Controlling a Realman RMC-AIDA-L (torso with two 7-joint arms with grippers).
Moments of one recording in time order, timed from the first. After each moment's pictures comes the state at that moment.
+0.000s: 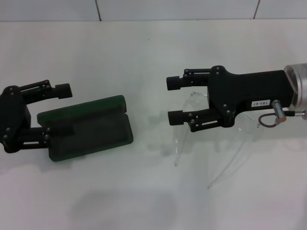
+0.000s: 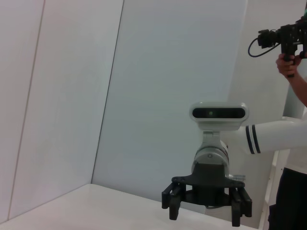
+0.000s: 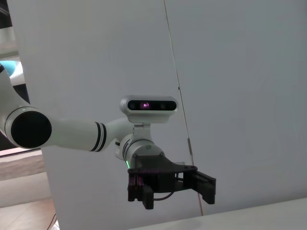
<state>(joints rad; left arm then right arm) -0.34 -1.88 0.84 0.67 1.61 1.97 -1.32 0.68 2.03 -1.13 -0.62 -1.55 -1.70 1.34</state>
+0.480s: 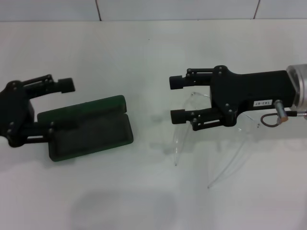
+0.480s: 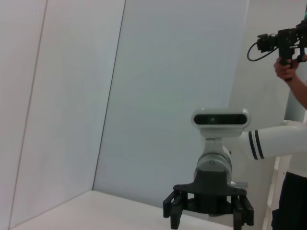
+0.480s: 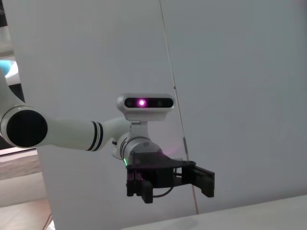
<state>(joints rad) -0.35 -1.89 0.83 0.67 1.60 1.96 -1.32 0.67 2.02 -1.12 -0.62 -1.55 -1.69 1.34</state>
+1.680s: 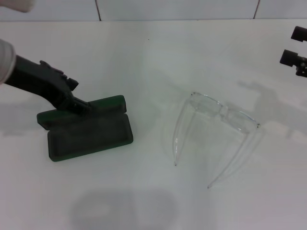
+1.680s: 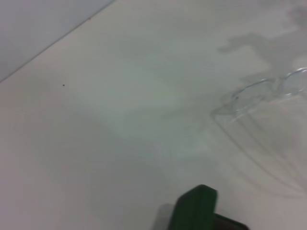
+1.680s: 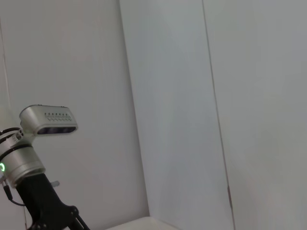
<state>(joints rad) -0.55 -2.08 1.06 1.55 2.50 1.77 -2.24 0.40 1.95 -0.75 -0.73 -1.54 -1.67 1.31</state>
